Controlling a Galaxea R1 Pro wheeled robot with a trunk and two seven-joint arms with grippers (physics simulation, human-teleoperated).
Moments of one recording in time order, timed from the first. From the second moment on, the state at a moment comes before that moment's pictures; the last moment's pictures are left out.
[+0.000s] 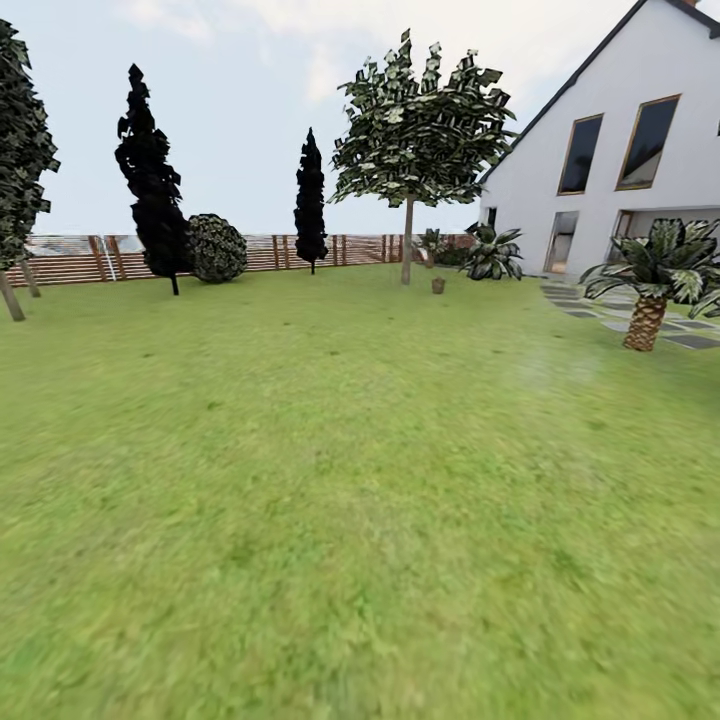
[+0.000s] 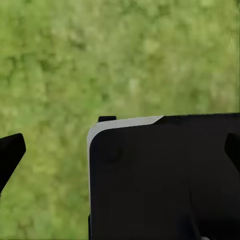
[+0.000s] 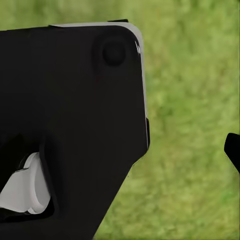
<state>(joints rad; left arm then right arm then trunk) -0.03 0.00 -0.02 -0.04 -0.01 -0.38 -0.01 0.00 -0.01 -0.10 -0.03 0.00 -0.08 -0.01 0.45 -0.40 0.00</state>
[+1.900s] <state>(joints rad) -0.03 0.00 -0.02 -0.04 -0.01 -0.38 -0.01 0.00 -0.02 -0.10 -0.04 0.01 -0.08 -0.01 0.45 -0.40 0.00</state>
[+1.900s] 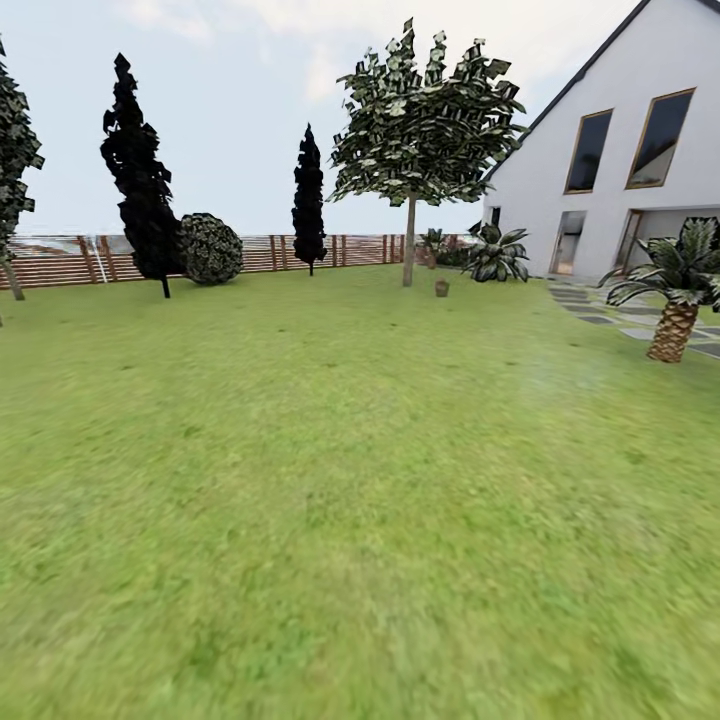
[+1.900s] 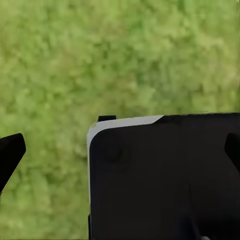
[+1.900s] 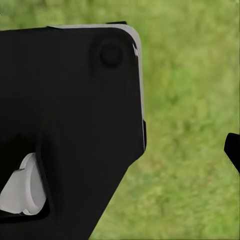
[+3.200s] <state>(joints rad) -0.03 0.00 -0.02 -0.04 -0.01 -0.38 -0.01 0.00 -0.02 -0.10 -0.04 0.01 -0.08 -0.01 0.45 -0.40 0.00</state>
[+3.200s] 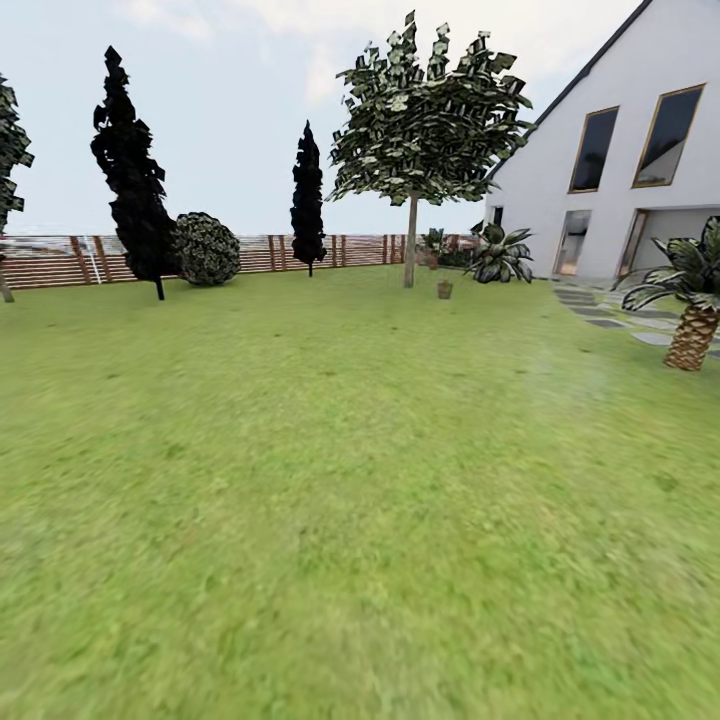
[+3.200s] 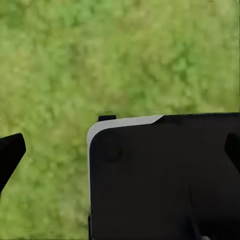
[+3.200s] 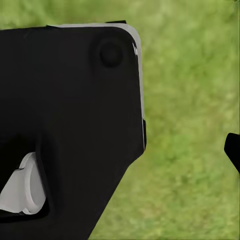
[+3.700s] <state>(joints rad) -0.03 0.00 -0.02 -0.04 -0.01 -0.38 -0.01 0.00 -0.02 -0.10 -0.04 0.01 -0.08 -0.01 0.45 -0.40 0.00</state>
